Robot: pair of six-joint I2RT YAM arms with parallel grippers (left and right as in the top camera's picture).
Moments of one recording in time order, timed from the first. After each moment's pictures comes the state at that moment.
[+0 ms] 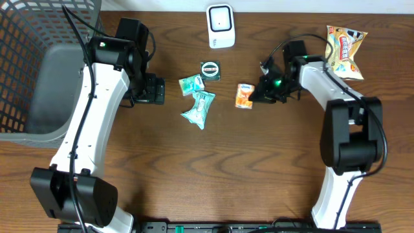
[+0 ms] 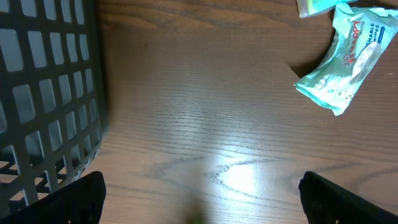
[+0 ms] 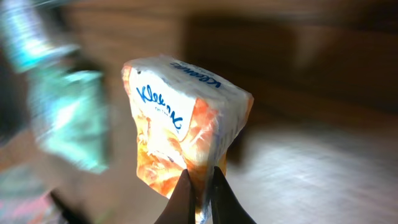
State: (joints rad) left arm -0.17 1.72 1.70 -1.41 -0.09 -0.15; right arm 0.11 2.13 1.51 -0.83 -0.69 0.12
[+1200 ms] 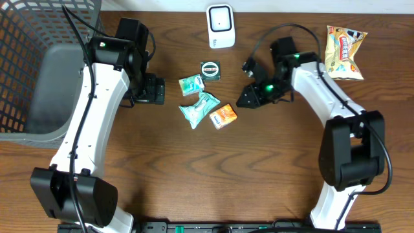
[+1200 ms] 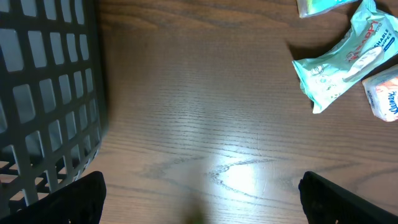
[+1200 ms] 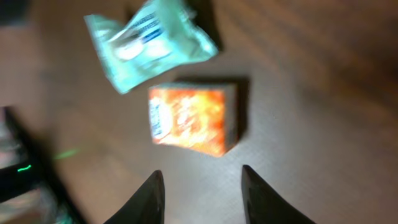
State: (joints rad) left arm -0.17 1.72 1.70 -1.41 -0.09 -0.15; right arm 0.24 2.00 1.52 -0.94 -0.59 -0.20
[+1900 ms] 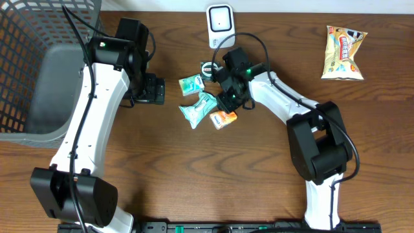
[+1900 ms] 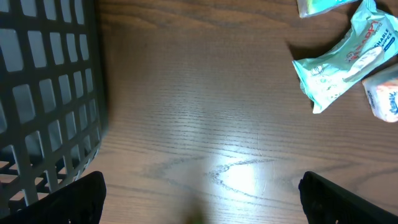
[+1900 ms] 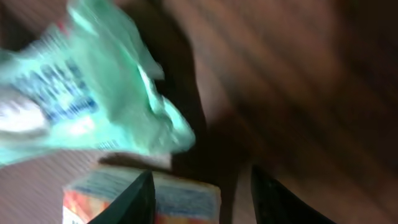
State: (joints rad) left arm -0.17 1.72 1.70 -1.41 -0.09 -0.15; right arm 0.46 2.14 1.54 -0.73 -0.20 -0.16
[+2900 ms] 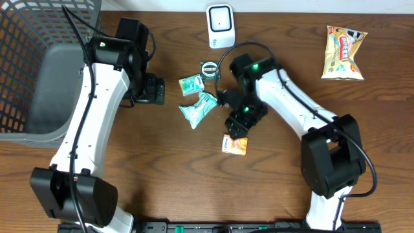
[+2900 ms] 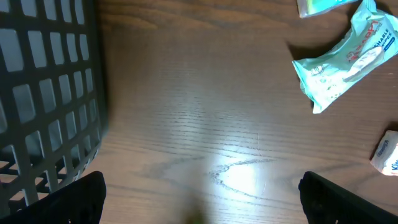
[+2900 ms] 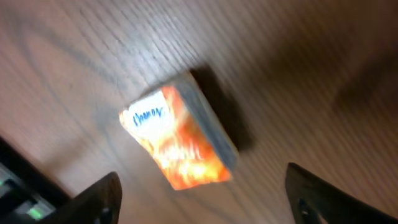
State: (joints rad) left arm -0.17 1.72 1.70 -1.41 -0.09 -0.15; right arm 0.48 2.01 1.54 -1.23 -0.24 -0.42
